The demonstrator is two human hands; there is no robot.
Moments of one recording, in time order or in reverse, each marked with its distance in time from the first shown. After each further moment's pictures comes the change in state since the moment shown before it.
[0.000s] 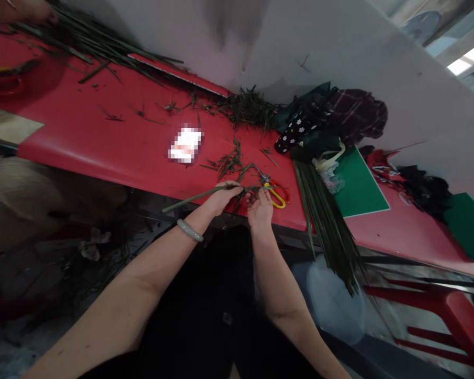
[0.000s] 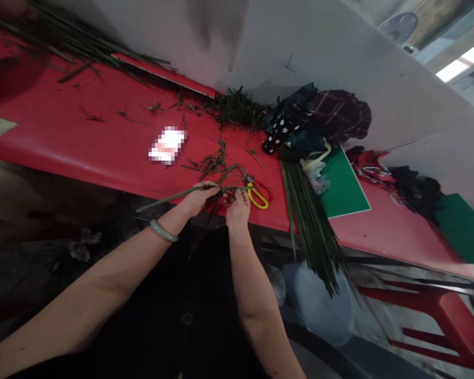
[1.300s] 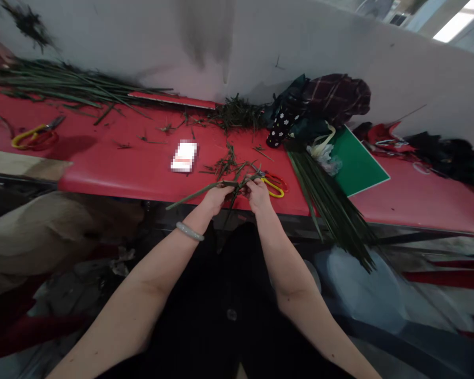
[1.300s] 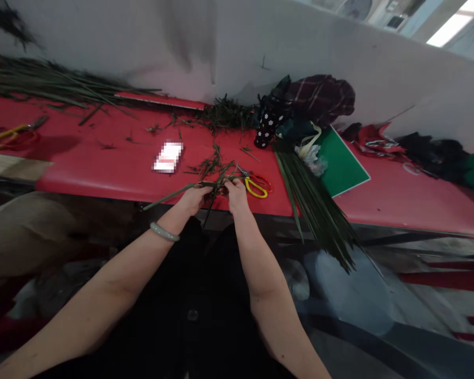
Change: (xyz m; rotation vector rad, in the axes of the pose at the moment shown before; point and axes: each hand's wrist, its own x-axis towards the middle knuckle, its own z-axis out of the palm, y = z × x) left_hand -0.015 0.017 0.000 0.061 -0.035 -0.096; right_hand 0.003 -0.021 0.020 -0.180 -0.084 0.124
